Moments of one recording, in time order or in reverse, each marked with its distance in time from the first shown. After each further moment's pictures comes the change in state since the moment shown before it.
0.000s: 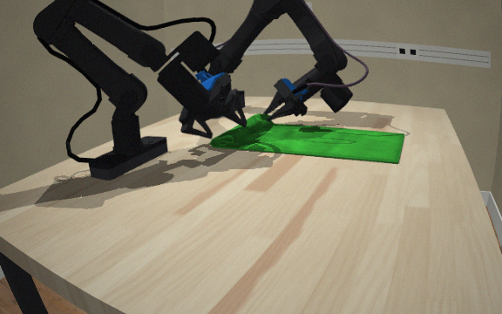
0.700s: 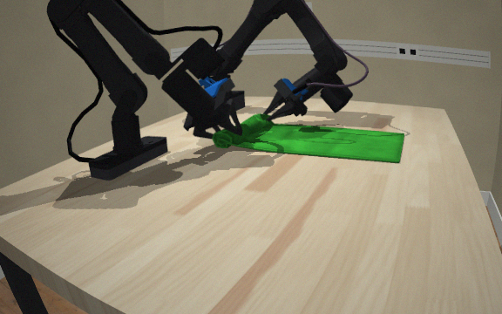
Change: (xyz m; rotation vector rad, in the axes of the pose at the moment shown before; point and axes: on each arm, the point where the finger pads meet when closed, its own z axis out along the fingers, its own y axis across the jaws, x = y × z) left arm 0.000 0.000 0.000 0.000 0.000 0.000; right arm 0.004 -0.001 0.017 -0.007 -0.023 -0.013
